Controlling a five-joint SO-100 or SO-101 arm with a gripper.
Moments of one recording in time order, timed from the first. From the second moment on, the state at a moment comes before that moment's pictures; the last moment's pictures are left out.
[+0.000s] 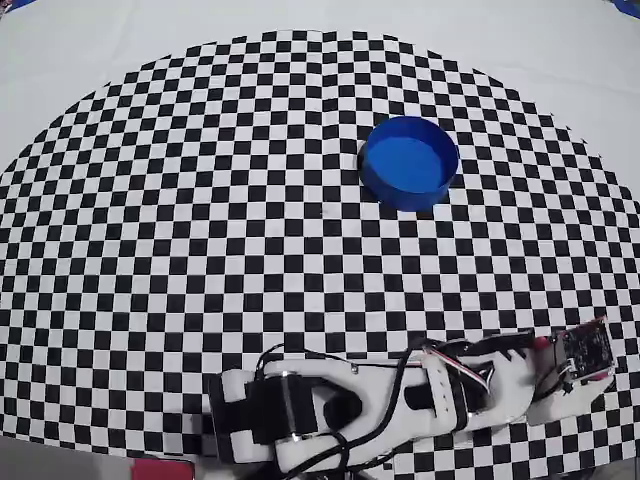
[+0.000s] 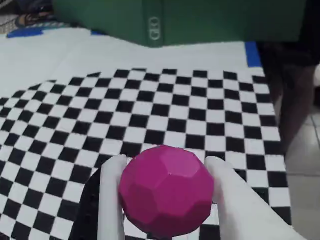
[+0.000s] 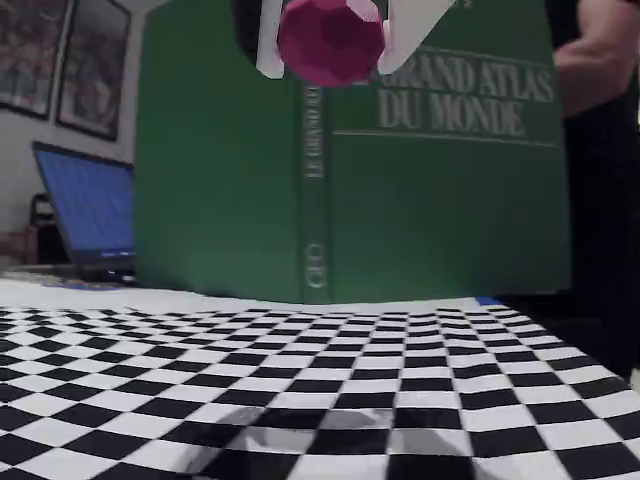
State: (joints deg) arm 81.7 125.0 156.4 -14.3 -92.6
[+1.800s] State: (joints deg) arm 39.8 134.1 158.8 -11.2 -92.5
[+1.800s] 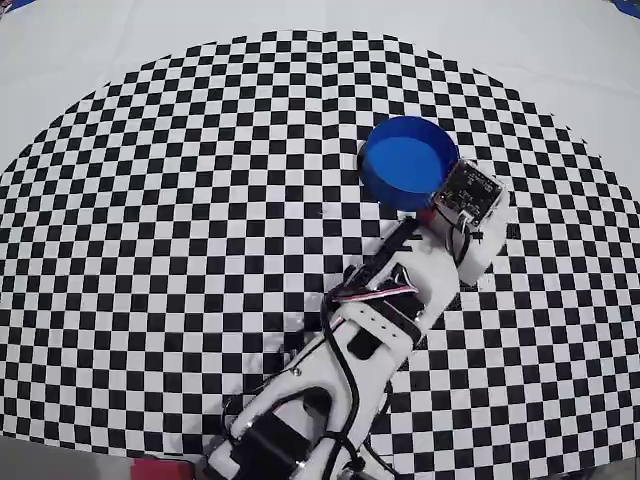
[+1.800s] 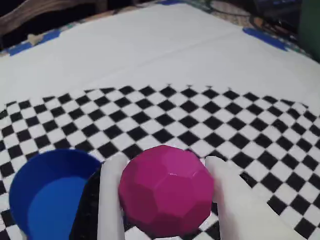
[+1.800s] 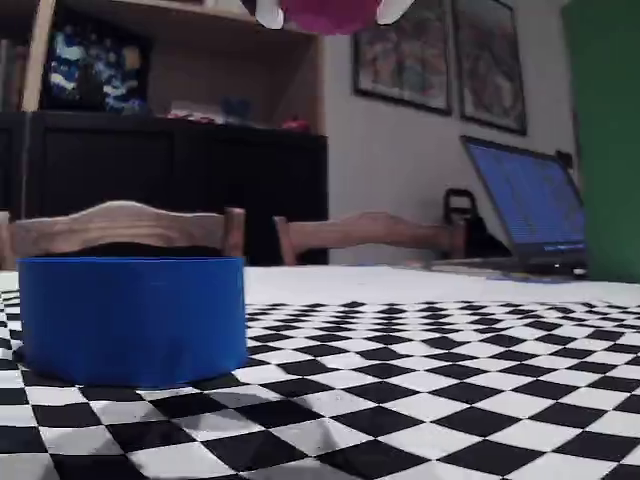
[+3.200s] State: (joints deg) arm 23.9 136.1 158.8 -4.9 -92.4
